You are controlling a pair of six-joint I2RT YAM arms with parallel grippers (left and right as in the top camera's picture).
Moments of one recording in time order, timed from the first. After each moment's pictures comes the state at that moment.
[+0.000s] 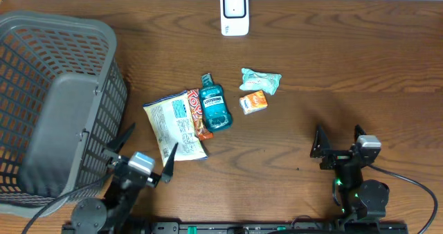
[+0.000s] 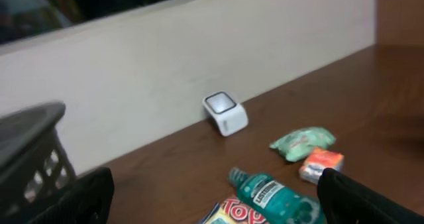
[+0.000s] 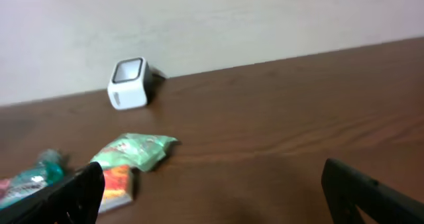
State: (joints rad) left arm -0.08 0.00 0.34 -0.32 0.37 0.24; right arm 0.00 0.02 0.01 -0.07 -0.06 0.23
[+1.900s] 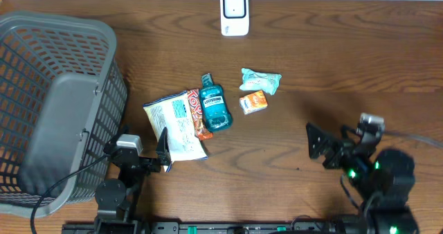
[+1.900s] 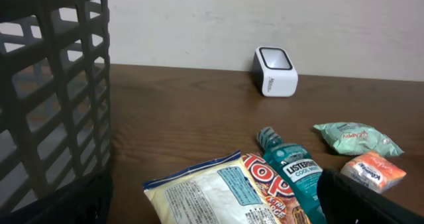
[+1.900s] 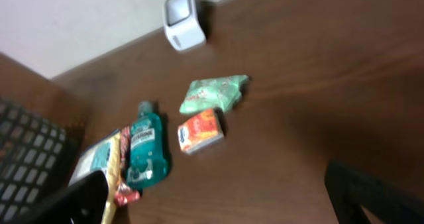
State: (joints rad) left arm -0.08 0.01 0.03 -0.12 0.09 -0.12; right arm 0.01 0.51 0.59 -0.57 -0.31 0.39
